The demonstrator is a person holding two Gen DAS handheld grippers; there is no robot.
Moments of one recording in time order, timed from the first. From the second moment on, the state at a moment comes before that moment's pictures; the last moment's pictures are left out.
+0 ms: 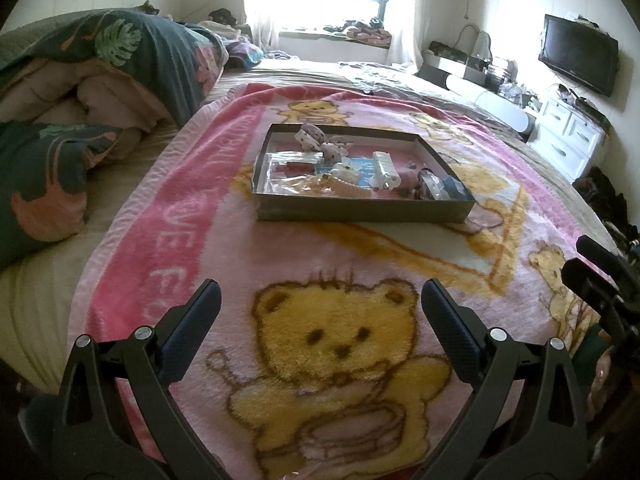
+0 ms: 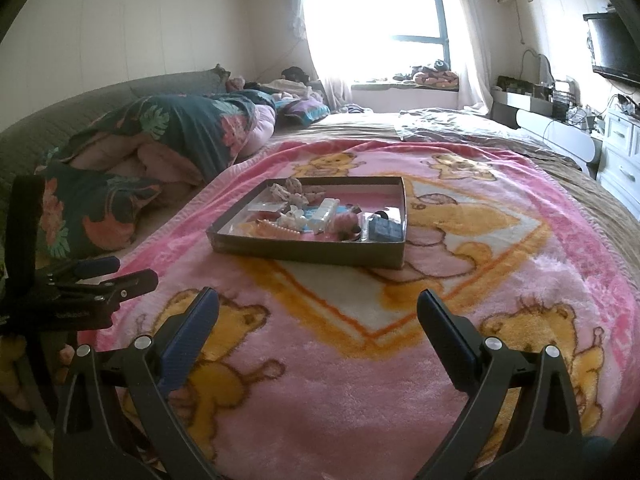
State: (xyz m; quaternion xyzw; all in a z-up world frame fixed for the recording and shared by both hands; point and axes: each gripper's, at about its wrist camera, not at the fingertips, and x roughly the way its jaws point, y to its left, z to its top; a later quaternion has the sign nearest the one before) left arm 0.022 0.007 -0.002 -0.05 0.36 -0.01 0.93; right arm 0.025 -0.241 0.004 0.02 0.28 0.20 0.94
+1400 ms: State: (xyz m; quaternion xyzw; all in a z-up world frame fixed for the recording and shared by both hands) left arm 0.022 0.008 0.001 -0.05 0.36 -0.01 0.93; right arm 0.024 -0.238 0.009 0.02 0.28 0.20 0.94
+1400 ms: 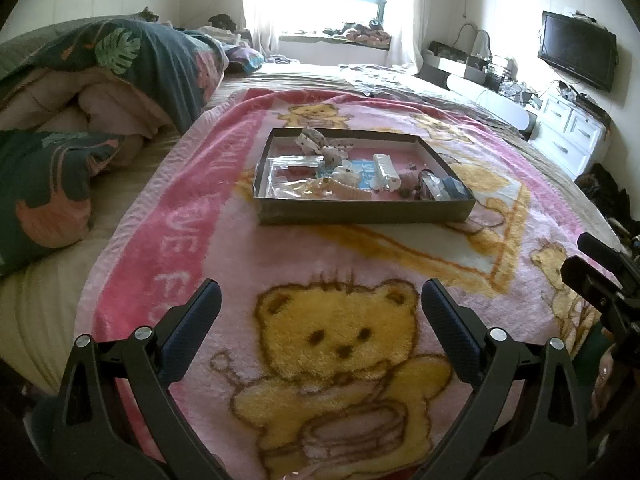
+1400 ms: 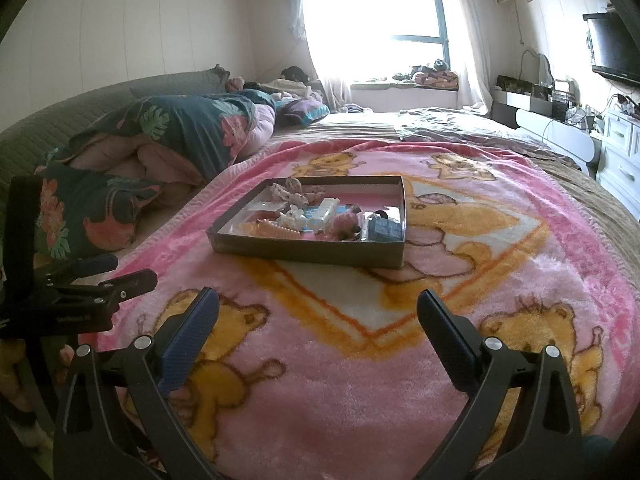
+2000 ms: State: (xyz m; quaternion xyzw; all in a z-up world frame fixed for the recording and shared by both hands) left arm 0.026 0.012 -0.001 -0.05 0.37 -0.01 0.93; right arm 0.028 -0.236 0.009 0.01 0.29 0.20 0.94
